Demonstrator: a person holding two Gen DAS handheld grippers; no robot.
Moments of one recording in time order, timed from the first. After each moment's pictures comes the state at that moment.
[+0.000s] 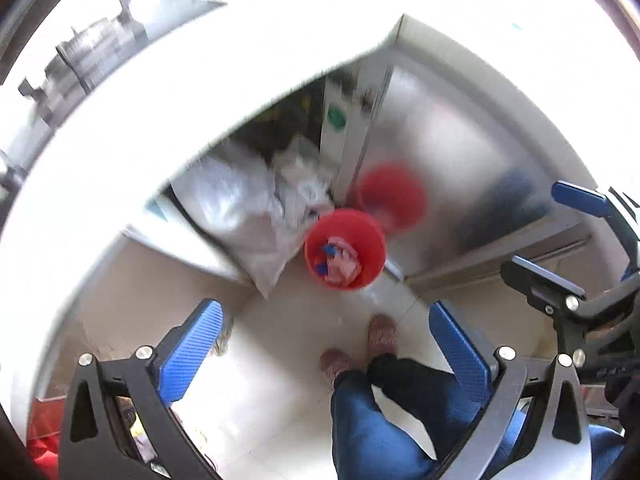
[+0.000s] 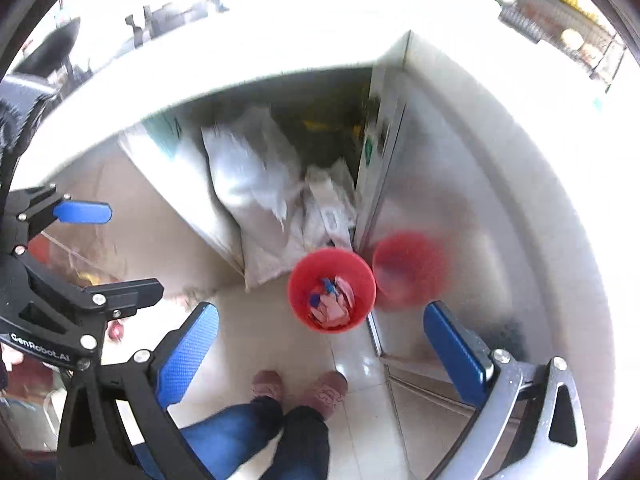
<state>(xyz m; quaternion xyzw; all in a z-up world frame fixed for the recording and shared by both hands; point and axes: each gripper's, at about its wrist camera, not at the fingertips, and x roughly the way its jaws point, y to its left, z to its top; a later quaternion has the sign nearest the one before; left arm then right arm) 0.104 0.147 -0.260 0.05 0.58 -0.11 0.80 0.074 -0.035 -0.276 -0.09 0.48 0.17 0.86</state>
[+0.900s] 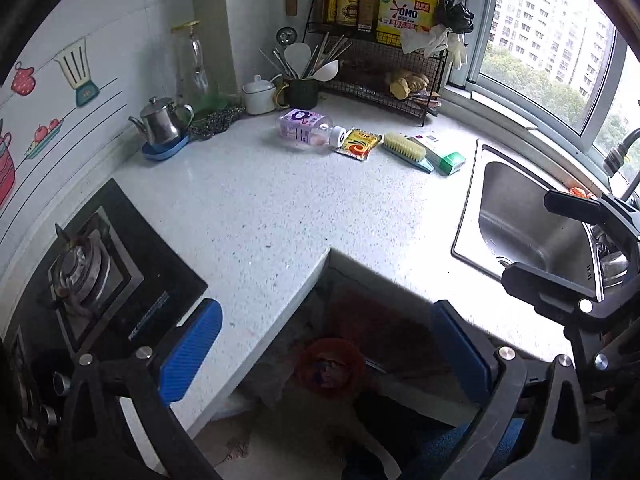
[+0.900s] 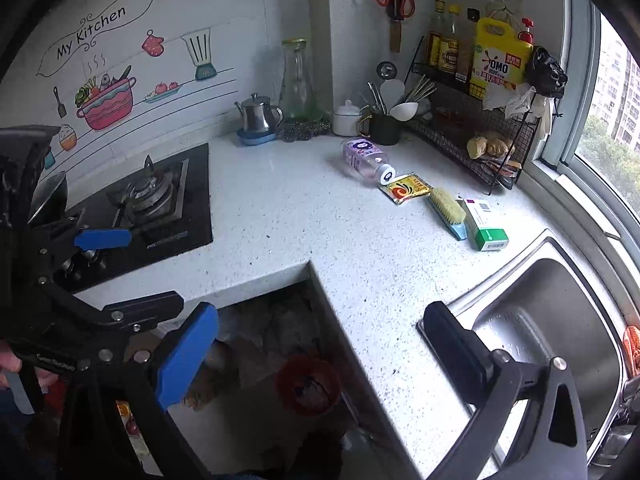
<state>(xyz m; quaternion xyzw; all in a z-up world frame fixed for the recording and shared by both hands) 0.215 0.073 -0.082 0.09 0.46 -0.20 0.86 0.119 -0.089 -0.084 -0.04 0.37 0.10 0.92</state>
